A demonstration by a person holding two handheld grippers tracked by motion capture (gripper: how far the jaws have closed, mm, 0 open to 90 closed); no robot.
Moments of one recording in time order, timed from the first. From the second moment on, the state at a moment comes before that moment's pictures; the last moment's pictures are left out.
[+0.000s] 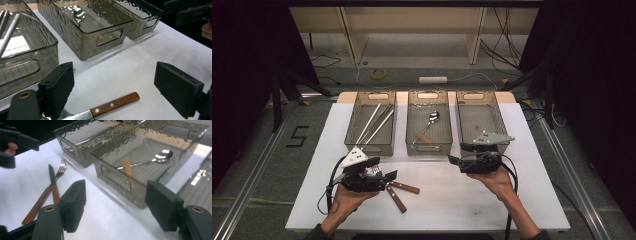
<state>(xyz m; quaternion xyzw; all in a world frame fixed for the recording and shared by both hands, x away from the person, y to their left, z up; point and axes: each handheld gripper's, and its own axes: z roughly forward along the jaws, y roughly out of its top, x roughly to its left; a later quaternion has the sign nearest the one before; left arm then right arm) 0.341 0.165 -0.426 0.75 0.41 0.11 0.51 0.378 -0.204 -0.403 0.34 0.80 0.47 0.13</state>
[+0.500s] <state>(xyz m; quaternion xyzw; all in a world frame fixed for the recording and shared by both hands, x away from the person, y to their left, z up) 0.352 0.146 -0.427 0.77 0.41 0.09 0.49 0.349 -0.229 -0.418 0.35 0.78 0.49 0.14</state>
